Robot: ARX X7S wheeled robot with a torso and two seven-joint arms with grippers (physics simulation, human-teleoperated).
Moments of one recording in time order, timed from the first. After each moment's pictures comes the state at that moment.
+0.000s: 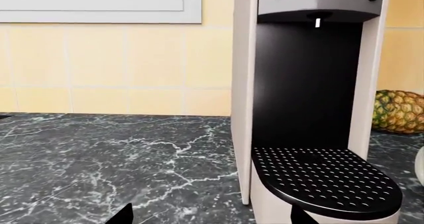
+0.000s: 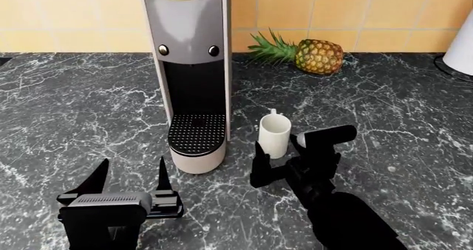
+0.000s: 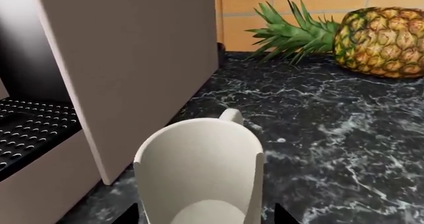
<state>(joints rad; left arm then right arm) 0.08 -0.25 0.14 0.57 -0.22 -0.28 -0.30 0.41 0.18 -0.19 -0.22 0.37 0.70 -0.01</state>
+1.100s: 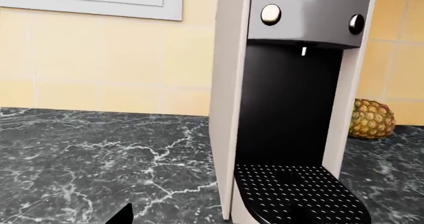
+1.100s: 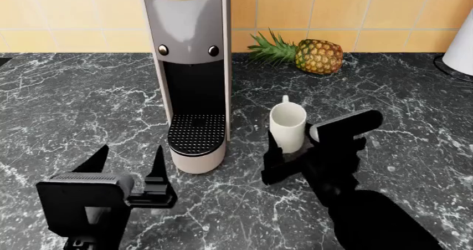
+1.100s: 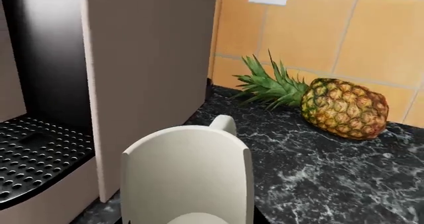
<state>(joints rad) -0.01 -0.37 0.05 0.72 -0.50 -0.51 -0.31 0.44 0.33 -0.23 -0.50 0.41 0.87 0.09</state>
